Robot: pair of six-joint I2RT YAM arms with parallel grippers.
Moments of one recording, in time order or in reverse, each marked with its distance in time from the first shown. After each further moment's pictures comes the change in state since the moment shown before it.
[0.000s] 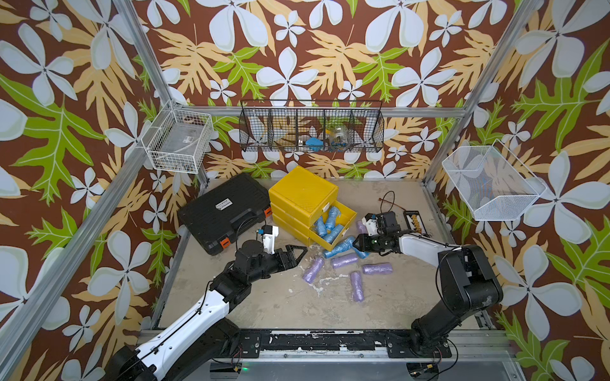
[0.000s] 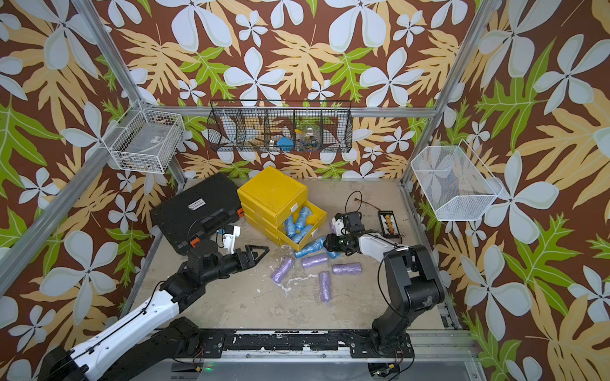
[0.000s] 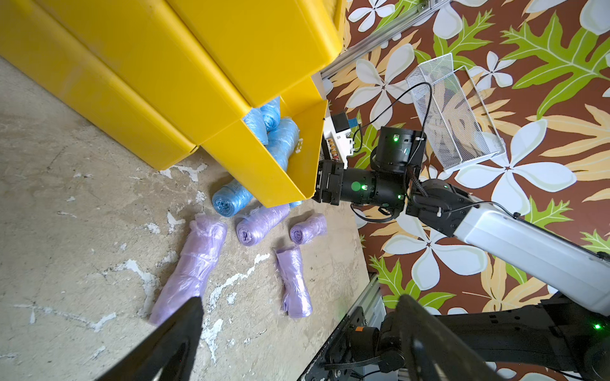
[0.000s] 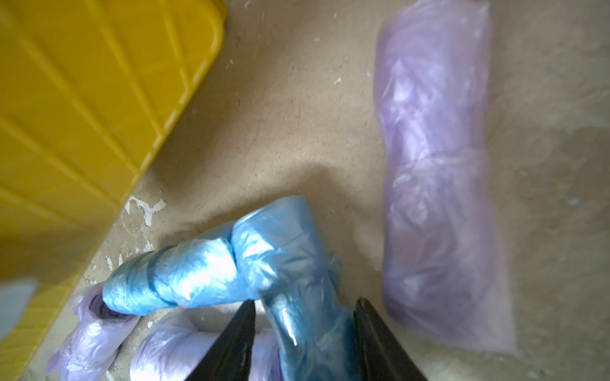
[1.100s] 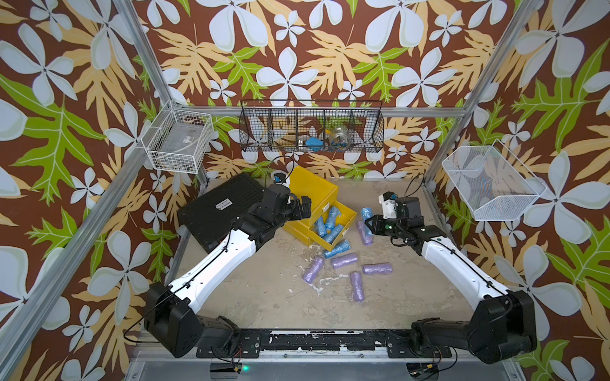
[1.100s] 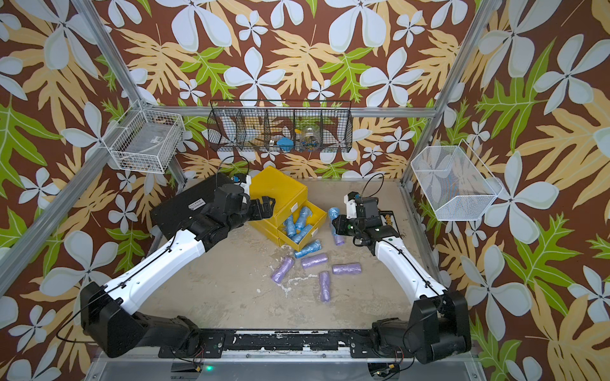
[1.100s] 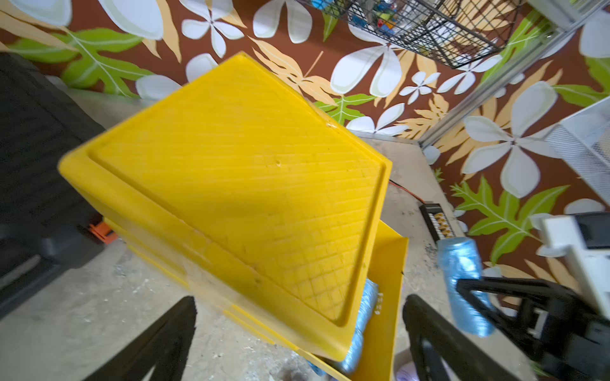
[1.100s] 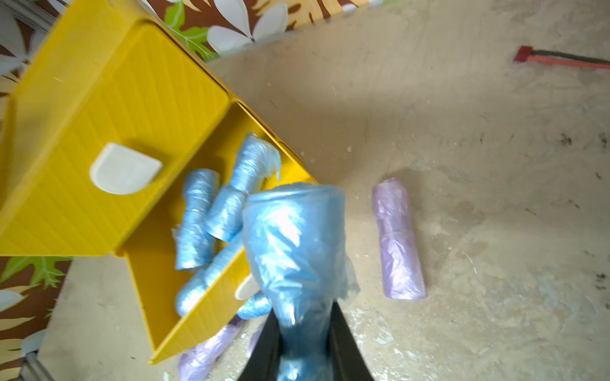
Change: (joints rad) left arm 0.002 0.550 0.786 -0.380 -0.499 0.431; right arm -0.010 -0.336 0.143 -0.128 0.035 0.113
